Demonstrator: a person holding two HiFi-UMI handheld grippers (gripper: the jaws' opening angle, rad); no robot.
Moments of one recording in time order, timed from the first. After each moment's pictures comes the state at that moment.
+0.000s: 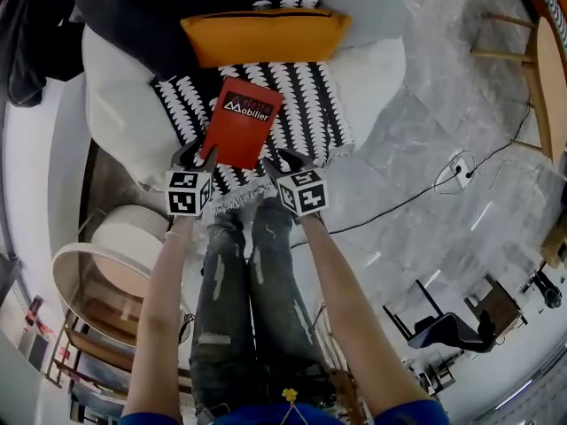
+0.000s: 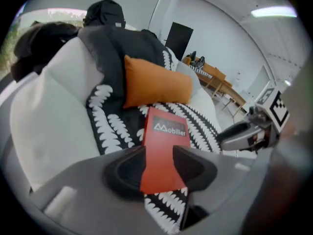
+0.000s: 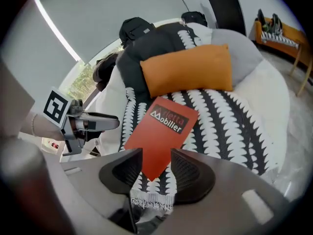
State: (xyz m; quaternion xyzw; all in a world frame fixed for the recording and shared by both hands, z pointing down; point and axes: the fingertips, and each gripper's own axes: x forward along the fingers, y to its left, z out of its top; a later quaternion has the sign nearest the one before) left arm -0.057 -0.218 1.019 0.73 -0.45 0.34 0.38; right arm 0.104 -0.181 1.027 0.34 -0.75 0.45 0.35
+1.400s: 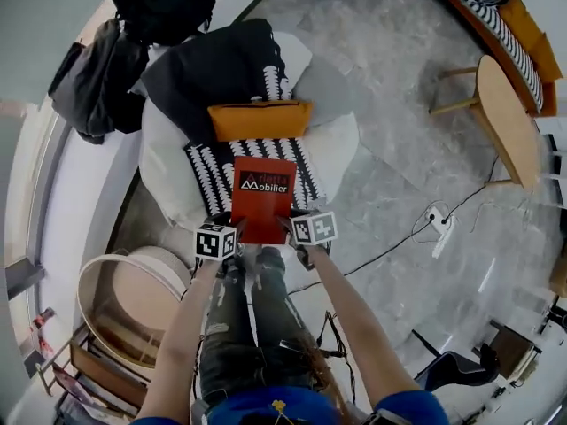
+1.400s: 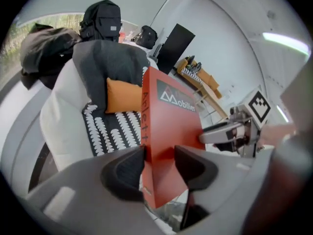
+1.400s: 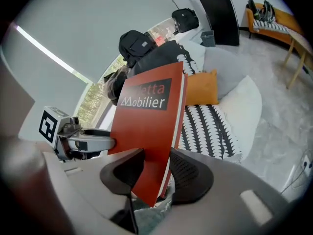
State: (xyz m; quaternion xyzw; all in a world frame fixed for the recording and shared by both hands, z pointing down) left arm 0.025 -0.167 0.801 0.71 -0.40 0.32 0.48; right arm 0.154 -0.170 0.815 0.31 -0.72 0.52 0.34
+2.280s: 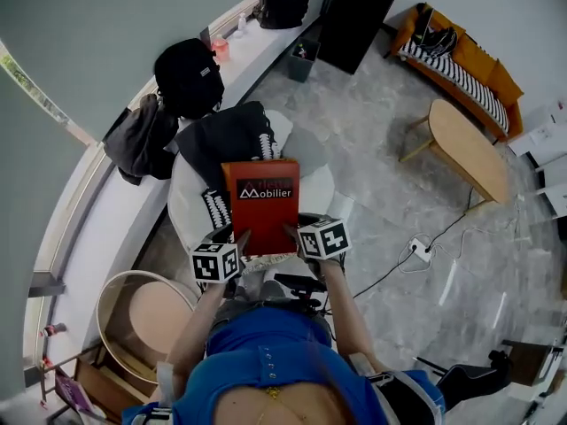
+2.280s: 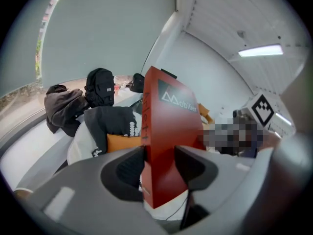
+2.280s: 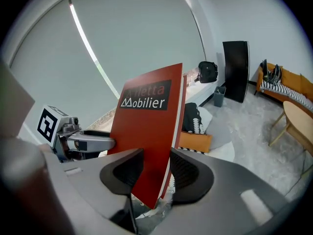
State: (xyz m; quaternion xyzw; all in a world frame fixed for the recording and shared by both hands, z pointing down) left arm 0.036 -0.127 0.433 0.77 -0.47 0.20 0.38; right arm 0.163 -0.145 0.435 0.36 -0.81 0.35 0.31
